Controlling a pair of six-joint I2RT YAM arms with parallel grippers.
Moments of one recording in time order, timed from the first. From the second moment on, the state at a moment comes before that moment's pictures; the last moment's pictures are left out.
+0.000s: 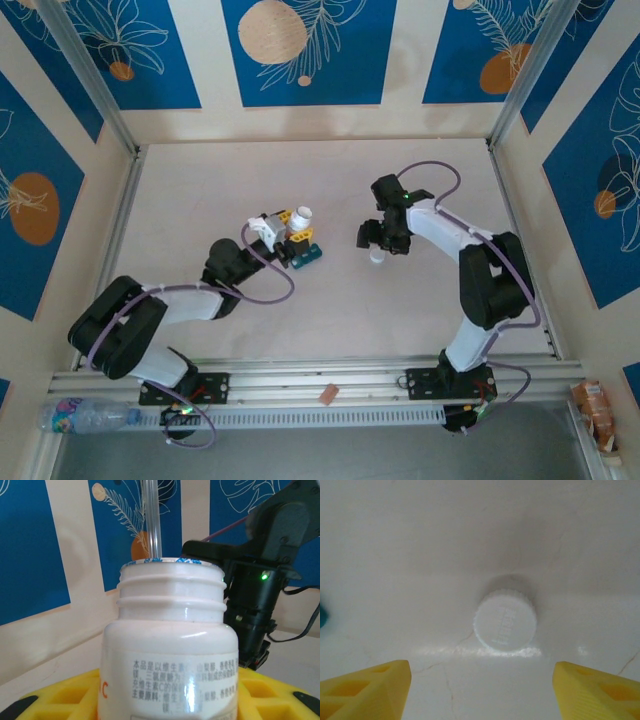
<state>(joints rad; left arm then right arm) -0.61 1.46 0.46 1.20 0.34 0.00 0.38 1.74 1.22 -0.83 -0.06 0.49</state>
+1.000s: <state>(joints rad) -0.61 1.55 0.48 1.27 0.40 0.00 0.36 1.92 1.30 -0.83 -0.05 0.45</state>
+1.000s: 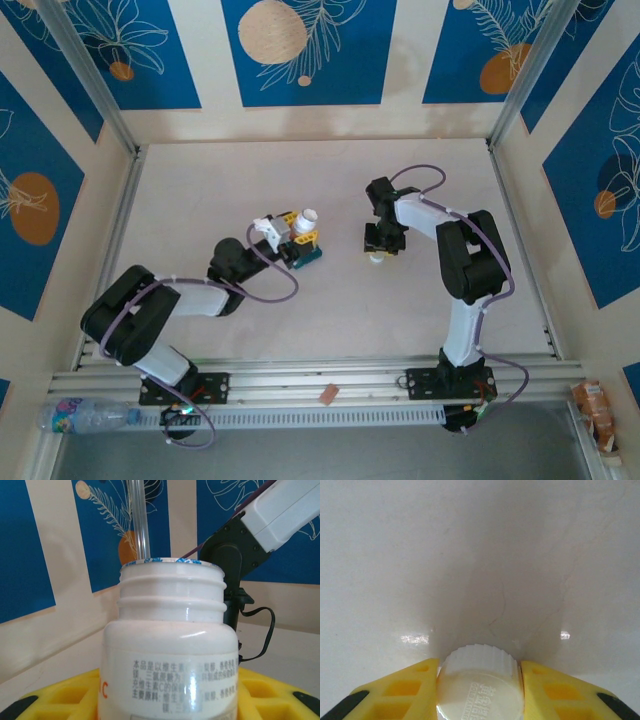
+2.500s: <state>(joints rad) -0.61 1.98 0.87 1.27 0.54 0.09 0.32 1.79 1.90 -1.22 -0.54 0.27</state>
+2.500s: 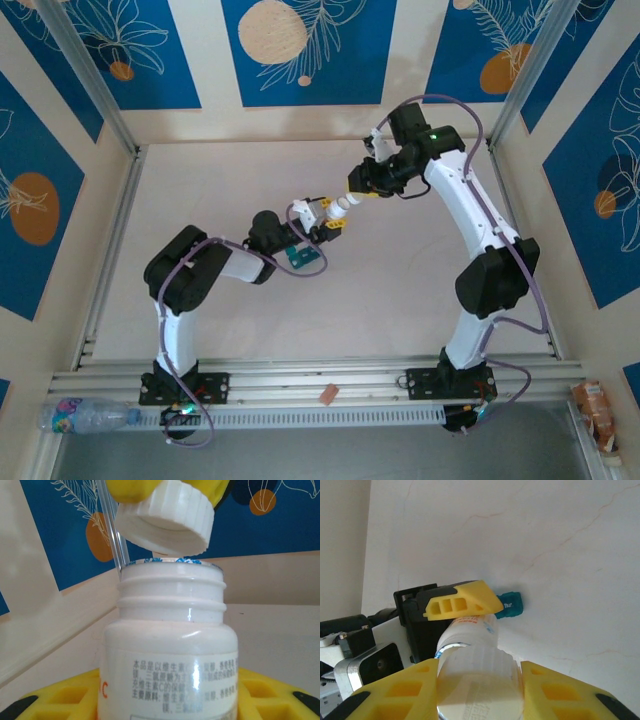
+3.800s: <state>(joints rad) -0.60 1.99 0.88 1.22 0.64 0.08 0.36 1.89 1.90 -1.26 -0.60 0.19</state>
